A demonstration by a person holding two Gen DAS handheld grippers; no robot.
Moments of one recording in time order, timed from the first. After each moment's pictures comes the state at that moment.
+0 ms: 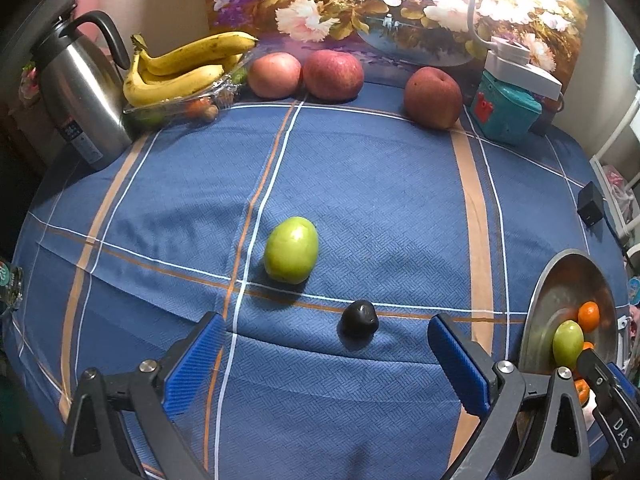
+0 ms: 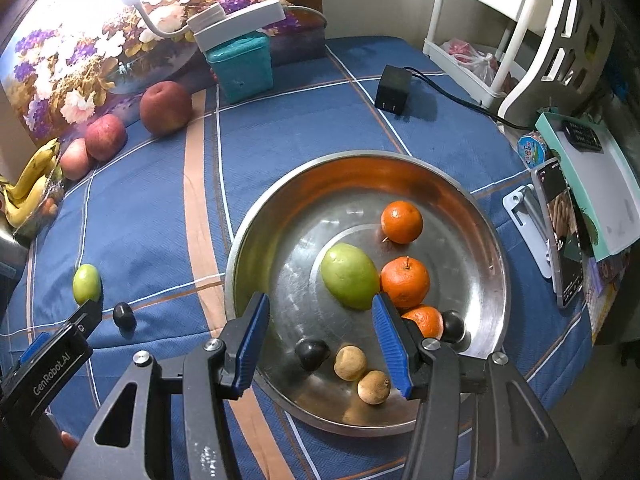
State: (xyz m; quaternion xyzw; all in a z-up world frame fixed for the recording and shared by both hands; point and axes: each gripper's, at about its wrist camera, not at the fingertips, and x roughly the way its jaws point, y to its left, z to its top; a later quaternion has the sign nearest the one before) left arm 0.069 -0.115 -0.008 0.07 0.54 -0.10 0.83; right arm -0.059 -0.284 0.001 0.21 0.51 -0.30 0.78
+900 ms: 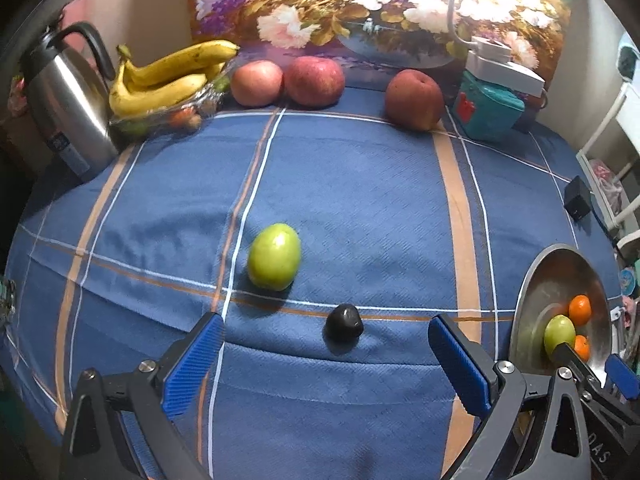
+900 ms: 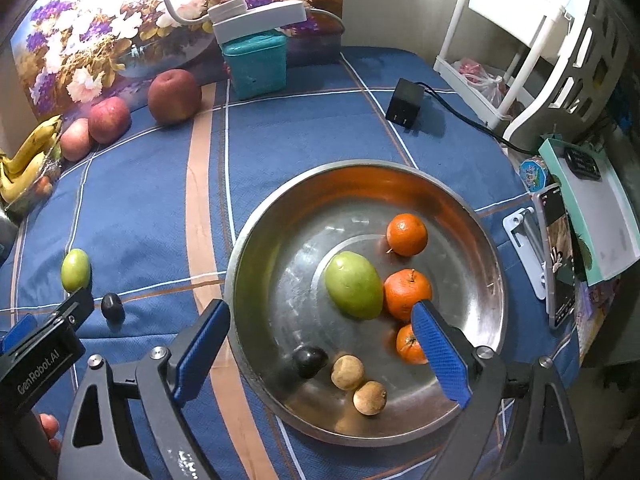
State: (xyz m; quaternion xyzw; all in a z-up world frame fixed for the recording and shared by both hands) left arm 0.065 -0.122 -0.006 0.08 0.52 -0.13 0.84; right arm -0.050 -0.274 -0.001 0.16 0.51 -0.29 0.79
